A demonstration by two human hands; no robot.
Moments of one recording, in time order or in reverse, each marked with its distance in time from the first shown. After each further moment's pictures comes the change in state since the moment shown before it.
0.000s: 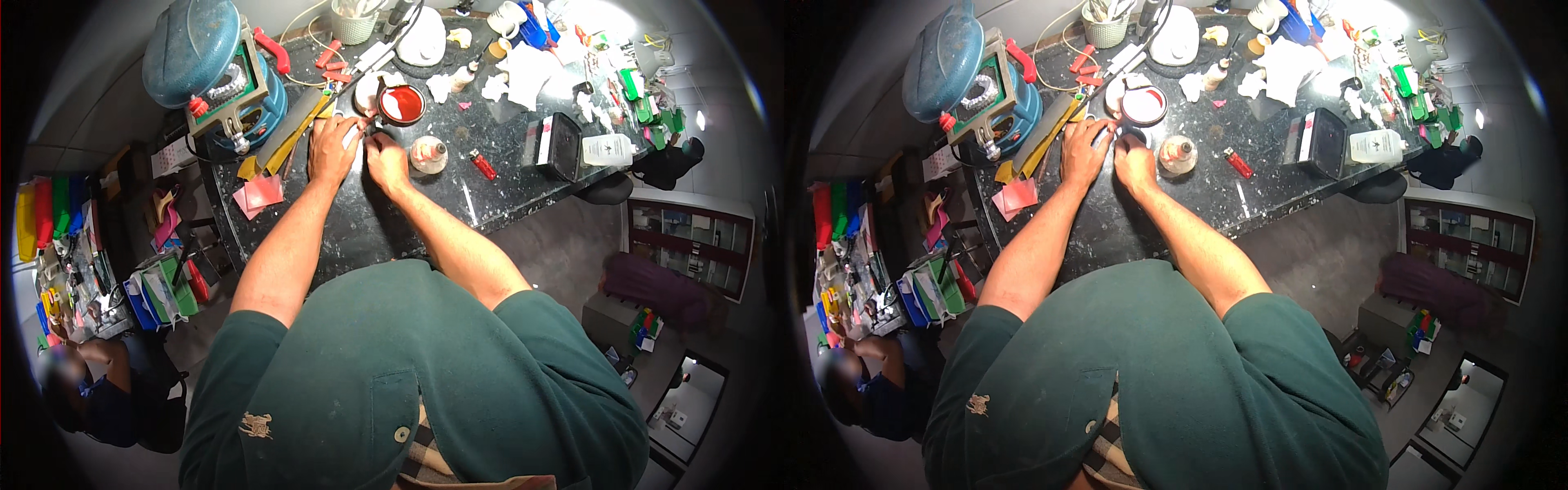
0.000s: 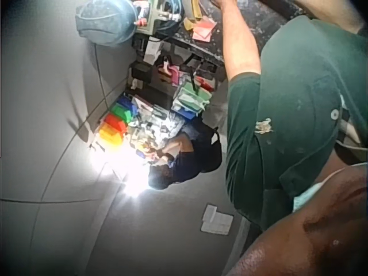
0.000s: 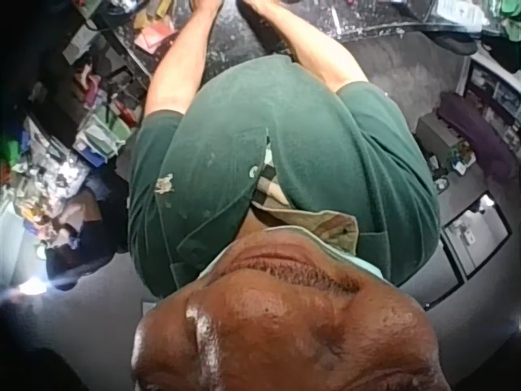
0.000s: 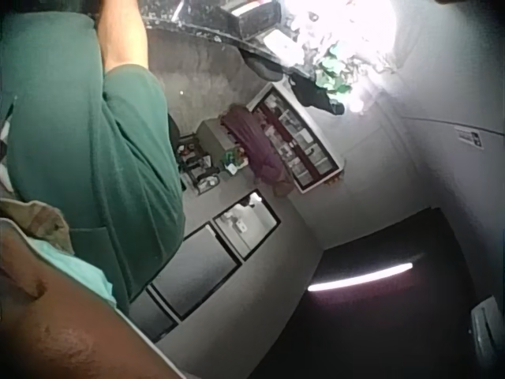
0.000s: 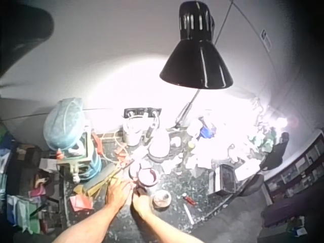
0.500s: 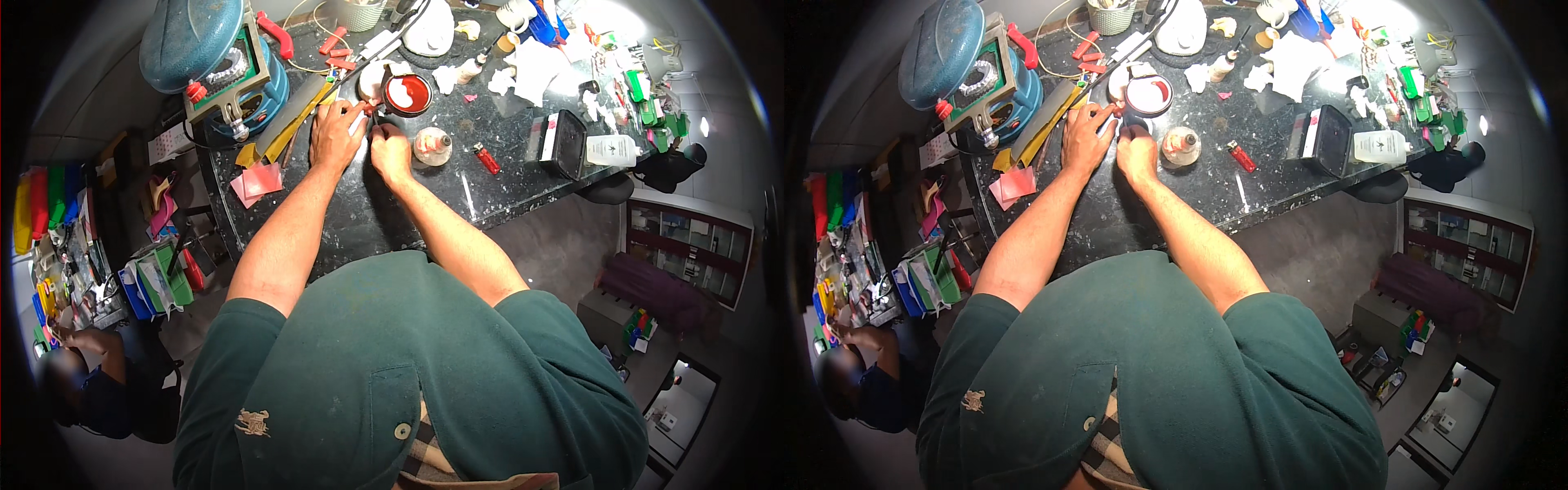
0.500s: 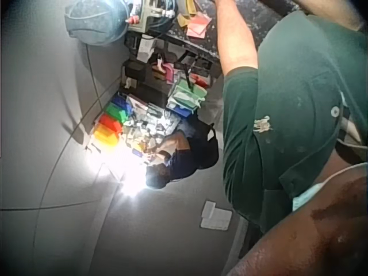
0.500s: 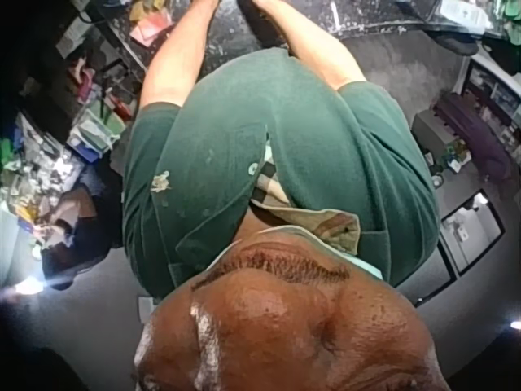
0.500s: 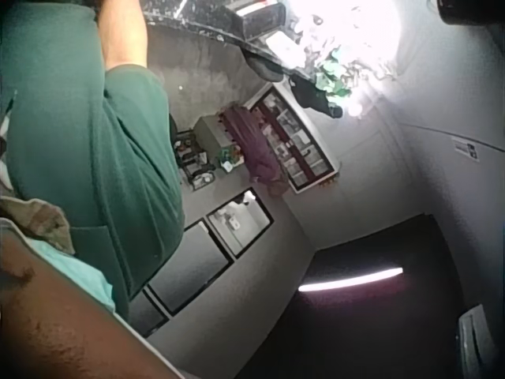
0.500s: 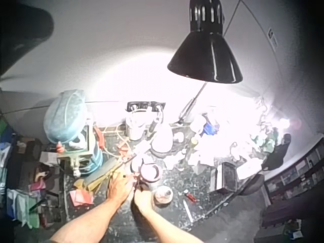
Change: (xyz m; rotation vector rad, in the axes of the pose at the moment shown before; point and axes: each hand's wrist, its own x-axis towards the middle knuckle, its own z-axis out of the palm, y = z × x) left_hand 0.002 0.006 0.000 0.109 -0.063 -0.022; right_hand -0.001 -0.002 0.001 0.057 0.055 0.115
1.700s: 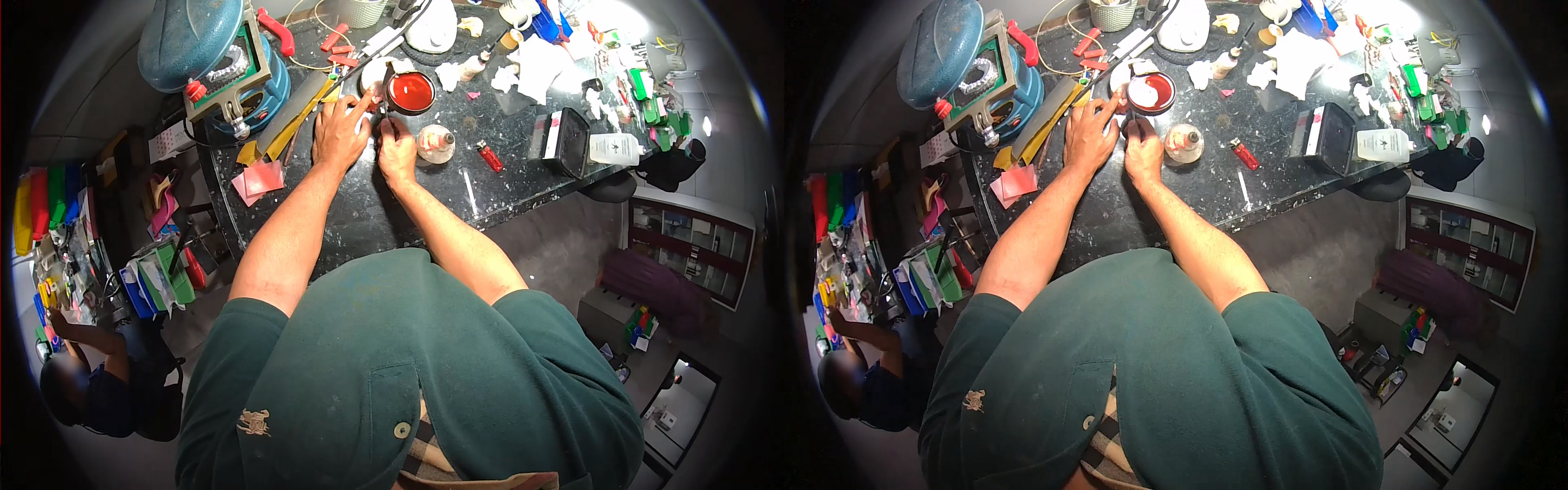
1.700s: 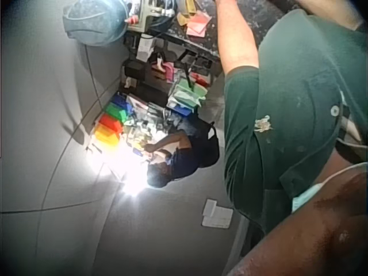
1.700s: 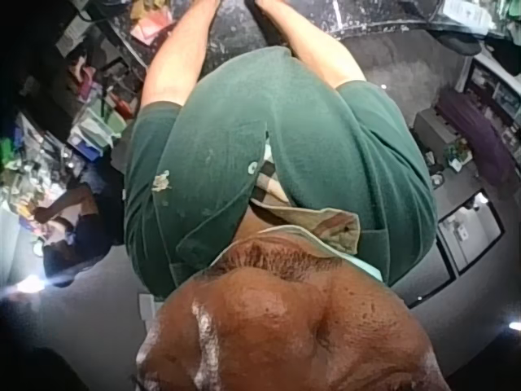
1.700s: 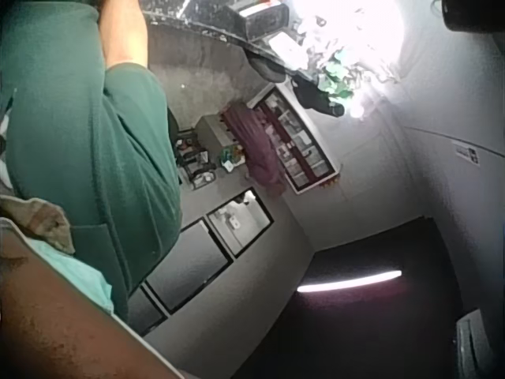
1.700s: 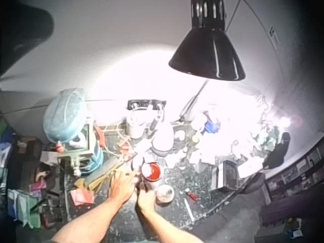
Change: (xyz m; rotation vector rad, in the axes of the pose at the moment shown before) left_hand 0.001 0.003 -0.002 0.113 -0.040 0.072; right_hand 0.005 0.027 0.014 0.420 0.071 -0.101
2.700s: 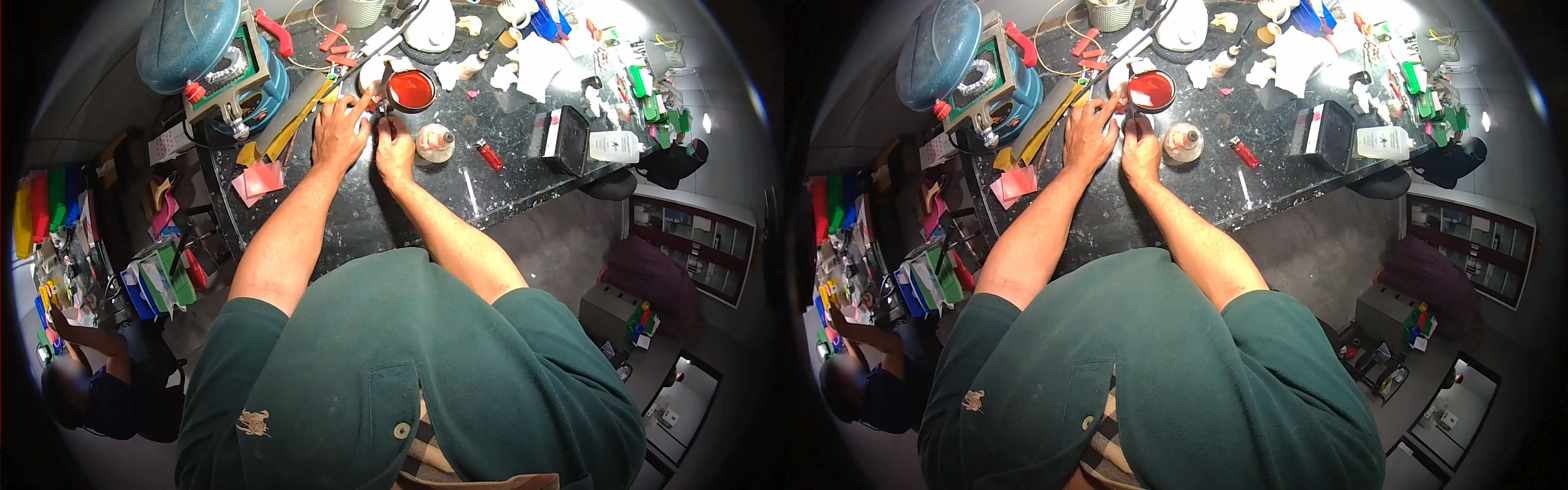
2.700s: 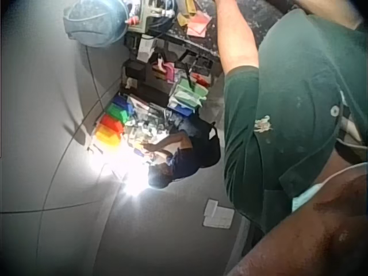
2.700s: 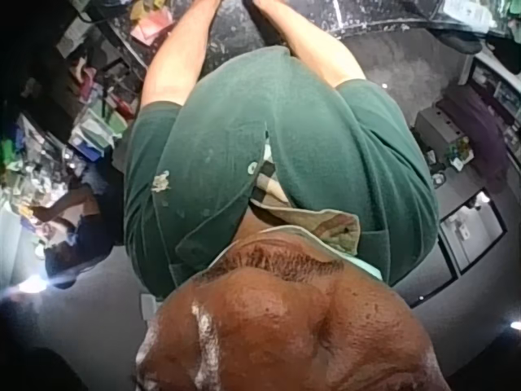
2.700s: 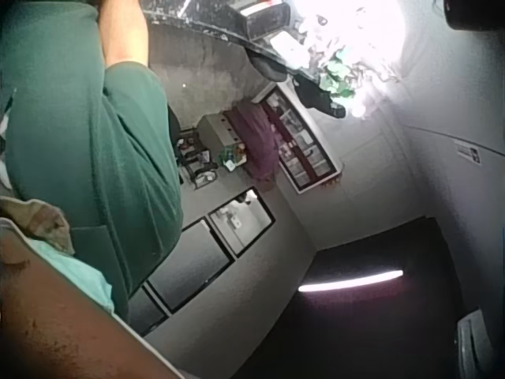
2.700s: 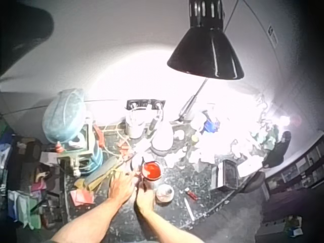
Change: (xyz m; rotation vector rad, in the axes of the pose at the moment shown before) left_hand 0.001 0.001 -0.001 0.014 -0.015 -0.001; right_hand -0.005 -0.012 0.002 -0.141 0.054 -0.043
